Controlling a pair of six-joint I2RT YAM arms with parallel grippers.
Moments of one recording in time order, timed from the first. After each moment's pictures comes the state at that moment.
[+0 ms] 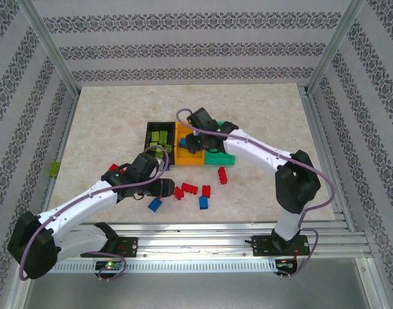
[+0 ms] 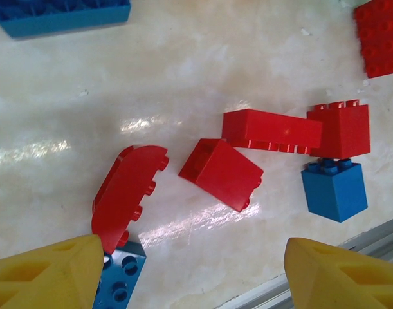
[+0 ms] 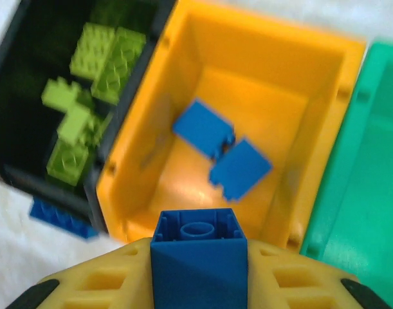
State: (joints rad) left arm -0.63 1.09 0.69 -0.64 0.14 -0.58; right arm 0.69 1.82 1.48 -0.60 0.04 0.39
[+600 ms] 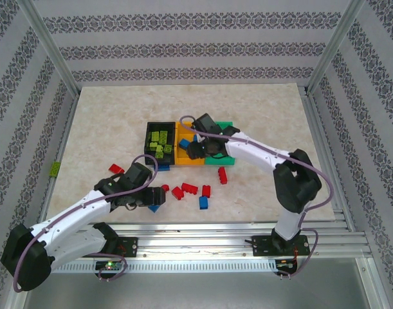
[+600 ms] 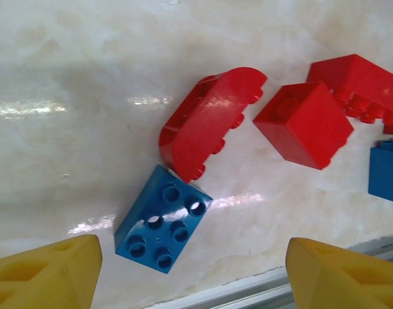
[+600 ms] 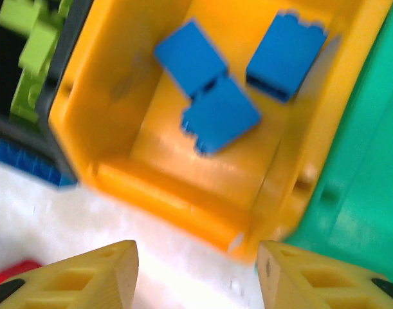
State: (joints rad) left arm -0.61 0.97 0.57 -0.73 0.11 -0.71; right arm 0.70 1.76 1.32 -0.62 -0.04 0.37
